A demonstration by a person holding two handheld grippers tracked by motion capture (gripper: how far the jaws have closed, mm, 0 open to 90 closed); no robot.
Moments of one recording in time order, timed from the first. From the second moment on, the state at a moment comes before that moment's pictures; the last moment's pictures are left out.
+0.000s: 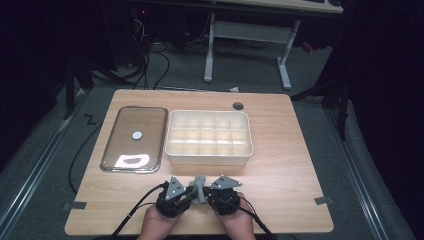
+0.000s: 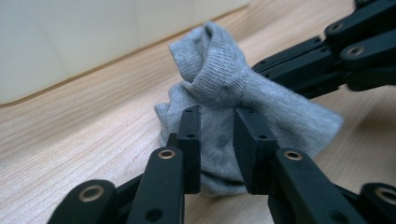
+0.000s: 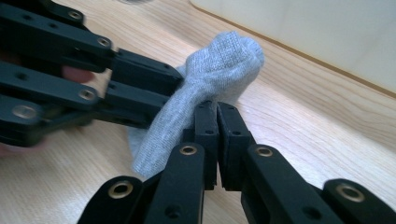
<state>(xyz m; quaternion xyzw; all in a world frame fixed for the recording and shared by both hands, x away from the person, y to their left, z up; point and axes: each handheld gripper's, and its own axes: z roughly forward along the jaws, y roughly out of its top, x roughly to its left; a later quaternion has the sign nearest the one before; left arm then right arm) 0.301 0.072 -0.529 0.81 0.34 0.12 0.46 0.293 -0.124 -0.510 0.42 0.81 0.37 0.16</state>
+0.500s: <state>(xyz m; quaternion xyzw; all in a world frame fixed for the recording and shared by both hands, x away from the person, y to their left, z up) 0.315 0.096 -0.534 0.81 0.39 0.10 0.42 0.291 -0.131 -0.508 0.43 0.81 0.37 0.16</state>
